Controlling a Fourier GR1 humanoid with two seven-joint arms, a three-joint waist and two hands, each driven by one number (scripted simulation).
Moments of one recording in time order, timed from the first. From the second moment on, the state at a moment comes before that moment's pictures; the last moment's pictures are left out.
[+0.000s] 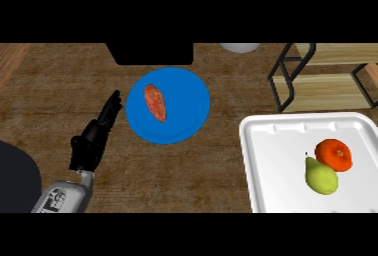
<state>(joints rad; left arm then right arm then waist) -0.17 0.25 -0.21 -1.44 0.04 0.16 0.01 -0.23 -1.06 0.00 -1.19 -0.05 0.52 -0.24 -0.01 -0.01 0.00</state>
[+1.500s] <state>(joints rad) -0.19 0.16 -0.11 -1.42 -0.05 0.07 0.02 0.00 -0.73 -0.18 -1.77 0.21 0.58 0.19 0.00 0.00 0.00</state>
